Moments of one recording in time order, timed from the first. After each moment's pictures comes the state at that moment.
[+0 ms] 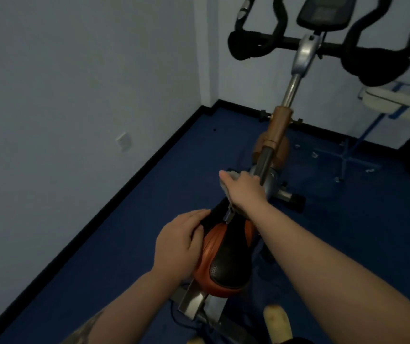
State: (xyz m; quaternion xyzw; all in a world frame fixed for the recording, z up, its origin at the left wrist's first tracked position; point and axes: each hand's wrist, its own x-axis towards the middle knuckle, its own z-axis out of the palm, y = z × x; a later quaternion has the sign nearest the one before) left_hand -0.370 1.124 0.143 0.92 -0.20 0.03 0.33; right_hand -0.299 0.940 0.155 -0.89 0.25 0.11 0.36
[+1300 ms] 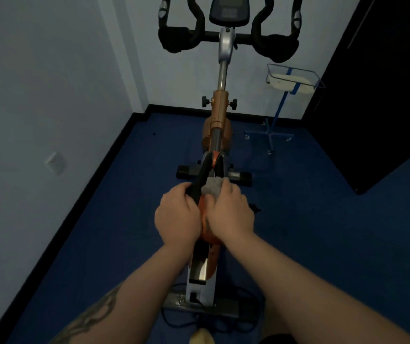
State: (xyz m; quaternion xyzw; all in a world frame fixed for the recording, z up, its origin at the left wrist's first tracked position) left_hand -0.376 1.118 0.132 0.91 -0.13 0.07 0.38; right_hand -0.425 1.035 0.156 -0.89 0.37 -0.04 0.26
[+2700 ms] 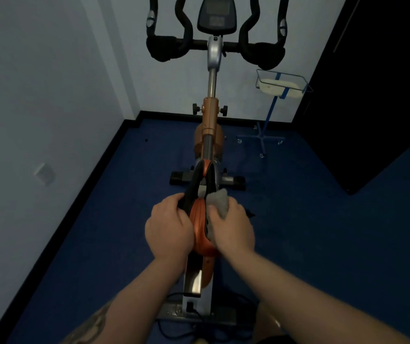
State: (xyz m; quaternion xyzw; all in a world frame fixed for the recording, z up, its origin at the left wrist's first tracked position) left_hand -0.377 1.120 0.136 0.91 -0.17 0.08 0.38; right_hand -0.442 1.026 0.138 -0.82 0.41 -0.11 0.39
